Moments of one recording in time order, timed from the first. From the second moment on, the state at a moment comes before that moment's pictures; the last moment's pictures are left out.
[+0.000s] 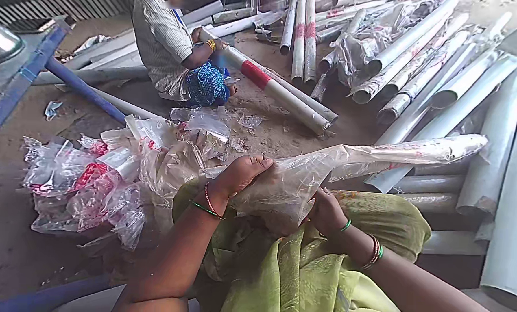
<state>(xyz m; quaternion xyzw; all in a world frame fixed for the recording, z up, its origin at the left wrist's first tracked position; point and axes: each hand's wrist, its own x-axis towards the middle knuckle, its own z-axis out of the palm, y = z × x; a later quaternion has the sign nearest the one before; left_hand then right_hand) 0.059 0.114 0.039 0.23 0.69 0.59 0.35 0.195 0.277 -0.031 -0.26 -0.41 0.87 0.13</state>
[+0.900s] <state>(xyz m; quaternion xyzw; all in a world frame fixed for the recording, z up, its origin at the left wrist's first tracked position) 0.100 0.023 -0.038 0.09 0.86 0.48 -0.17 0.184 0.241 -0.040 -0.07 -0.77 0.64 0.04</state>
